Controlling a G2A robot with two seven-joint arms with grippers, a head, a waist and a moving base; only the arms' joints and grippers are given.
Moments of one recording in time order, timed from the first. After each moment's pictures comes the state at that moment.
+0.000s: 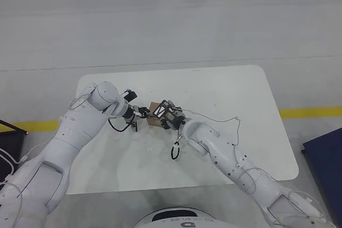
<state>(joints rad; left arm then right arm) 0.68 -1.16 -0.75 -0.98 0.04 0.40 -1.26 -1.10 -1.32 0.75 -1.41 -1.37 -0.09 0.38</state>
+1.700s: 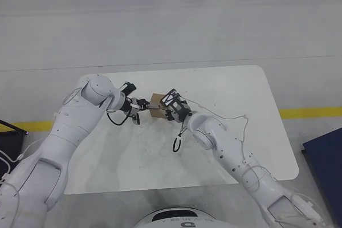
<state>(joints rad) 0.66 -1.15 -0.81 -0.96 -0.04 0.35 -1.26 -1.12 -1.34 0.87 -1.45 -1.29 -0.11 0.42</state>
